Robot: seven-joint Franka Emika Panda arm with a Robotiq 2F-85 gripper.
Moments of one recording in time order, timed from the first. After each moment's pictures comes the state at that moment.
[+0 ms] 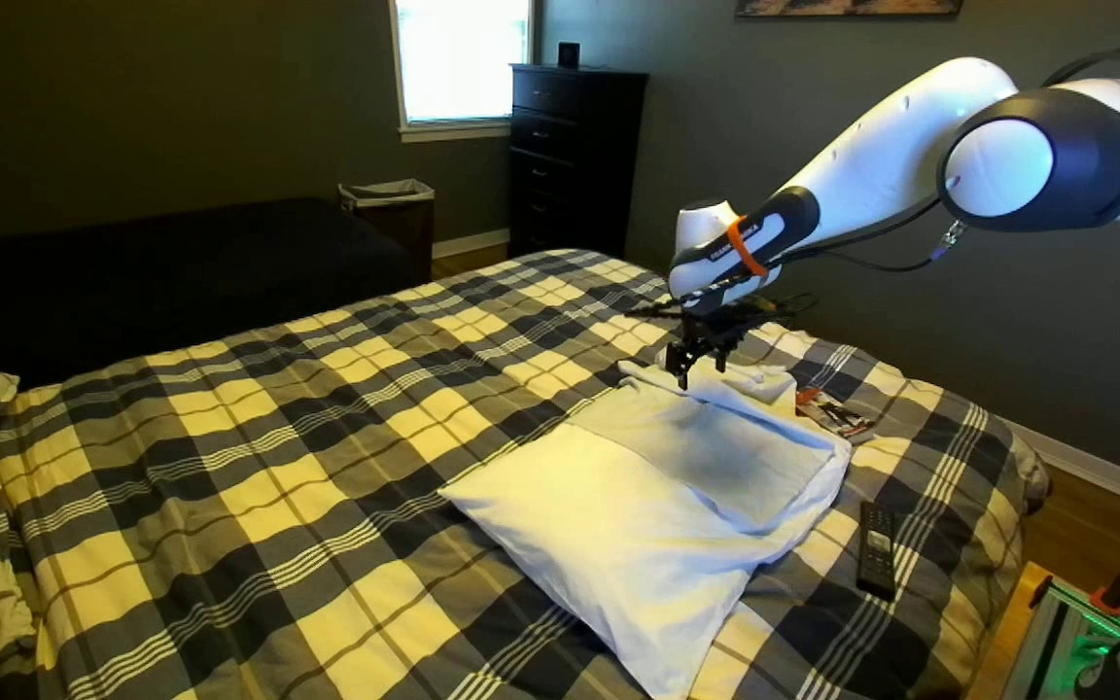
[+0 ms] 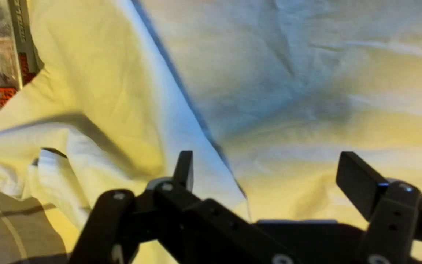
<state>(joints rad) -0.15 0.71 -0.12 -1.66 -0.15 2.29 0.05</state>
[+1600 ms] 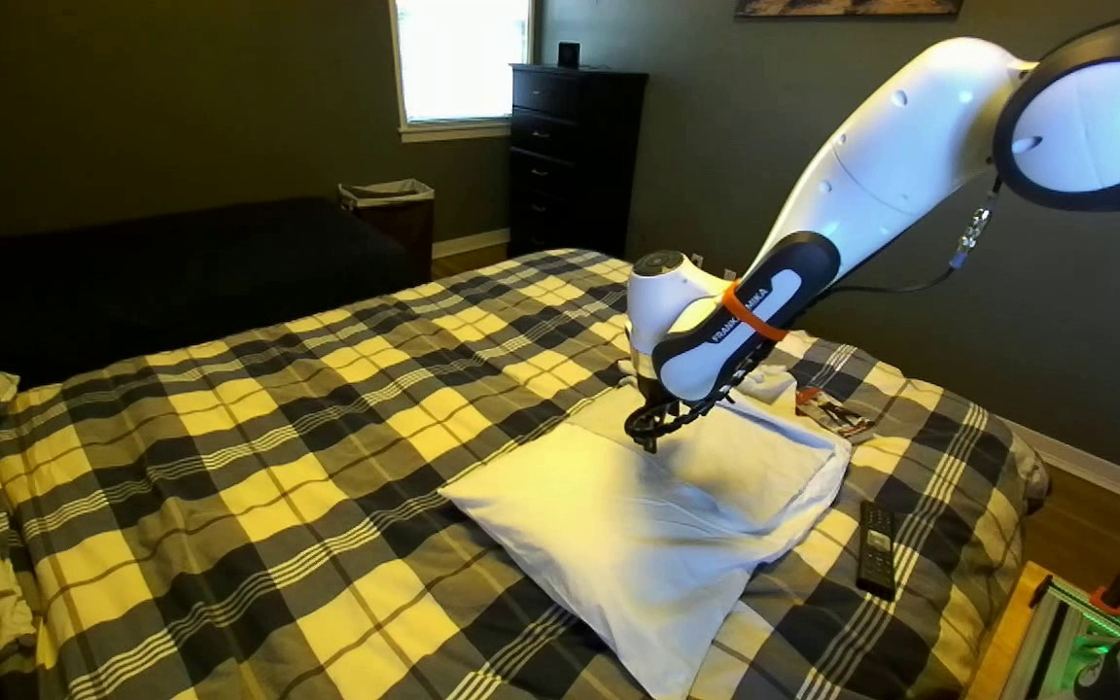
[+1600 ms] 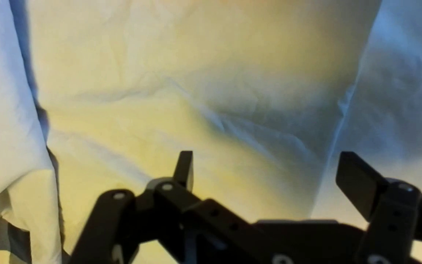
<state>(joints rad) 0.11 0.57 -0.12 -2.03 -0.37 2.57 0.01</state>
